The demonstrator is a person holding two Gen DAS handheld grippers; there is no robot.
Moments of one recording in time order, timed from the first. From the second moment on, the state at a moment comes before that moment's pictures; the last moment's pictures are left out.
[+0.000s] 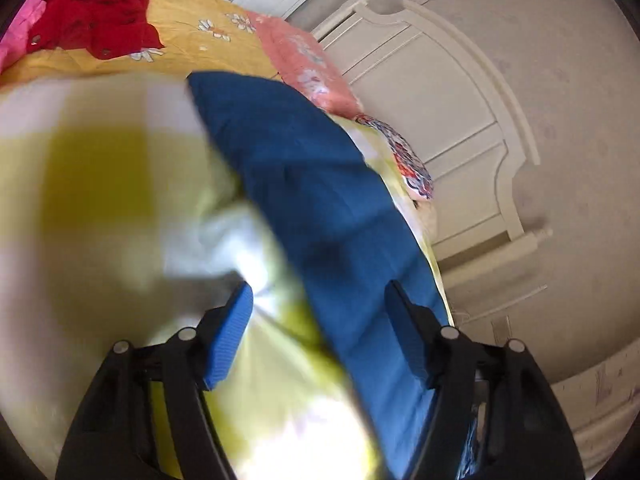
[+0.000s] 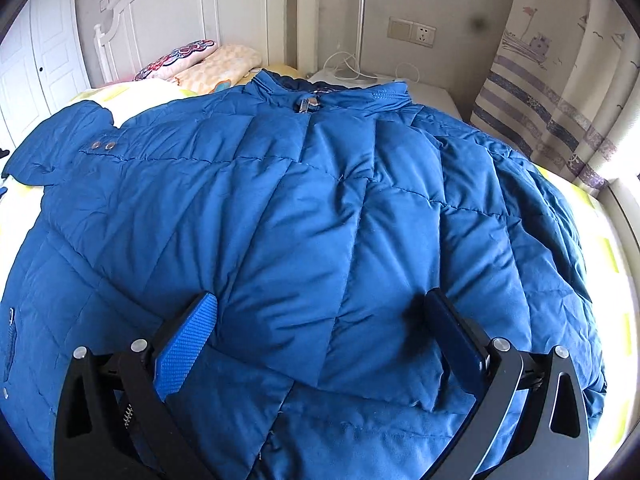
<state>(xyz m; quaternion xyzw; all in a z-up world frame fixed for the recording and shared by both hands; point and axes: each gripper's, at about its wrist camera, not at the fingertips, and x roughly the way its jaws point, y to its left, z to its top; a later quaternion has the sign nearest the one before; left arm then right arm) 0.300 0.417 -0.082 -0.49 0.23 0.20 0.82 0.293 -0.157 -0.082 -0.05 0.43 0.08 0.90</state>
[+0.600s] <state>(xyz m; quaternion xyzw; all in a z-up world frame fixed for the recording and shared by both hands) 0.354 0.049 0.036 -0.08 0.23 -0.11 0.96 0.292 -0.253 -0.070 0.09 0.40 -0.09 0.91</state>
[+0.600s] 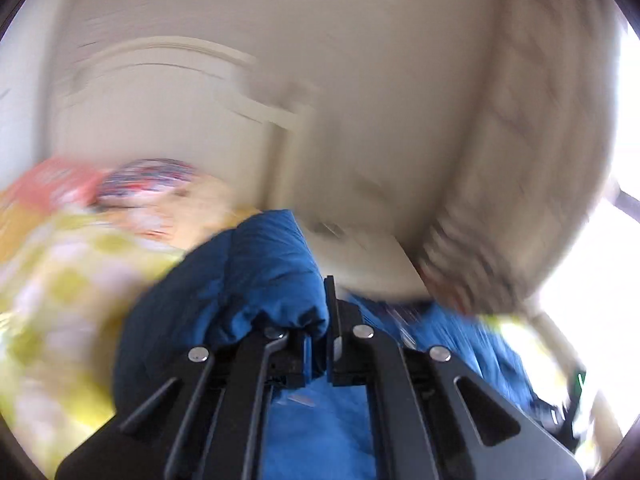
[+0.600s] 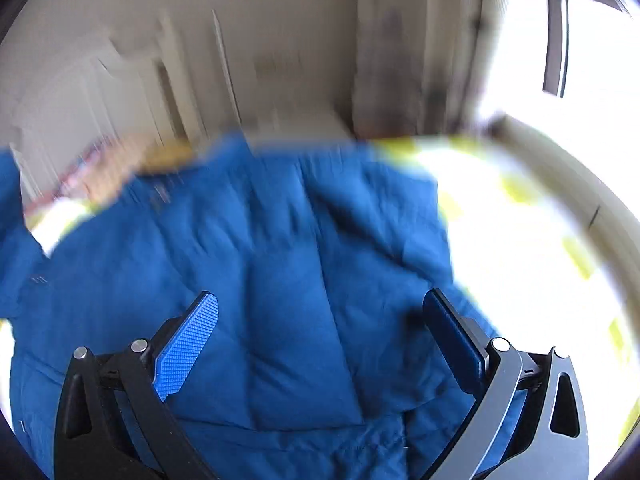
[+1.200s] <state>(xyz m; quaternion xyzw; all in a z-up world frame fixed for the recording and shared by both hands) 0.277 -0.032 -0.008 0.08 0.25 -0.17 0.95 0.282 -0.288 -0.069 0.18 0.36 -0.09 0.91</state>
